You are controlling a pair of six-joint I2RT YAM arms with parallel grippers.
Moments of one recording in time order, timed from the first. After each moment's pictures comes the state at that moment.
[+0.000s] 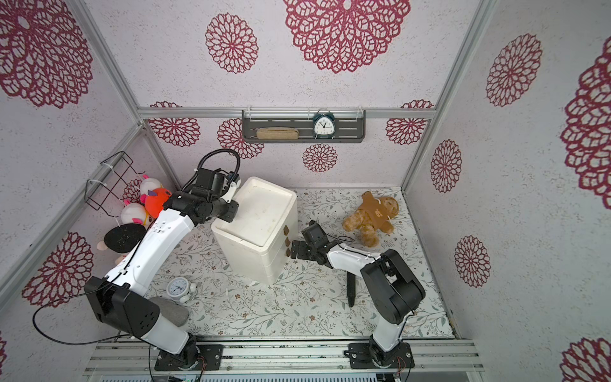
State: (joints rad) left arm -0.33 1.61 1.65 -0.90 -0.17 0.17; right arm 0.64 1.71 1.00 -0.17 0.01 0.63
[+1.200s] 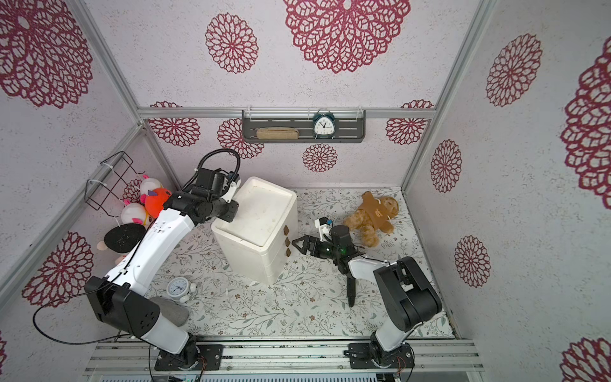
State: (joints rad) left arm -0.33 1.61 1.66 -0.91 -0.17 0.17; right arm 0.44 1.64 0.69 0.52 -0.64 0.78
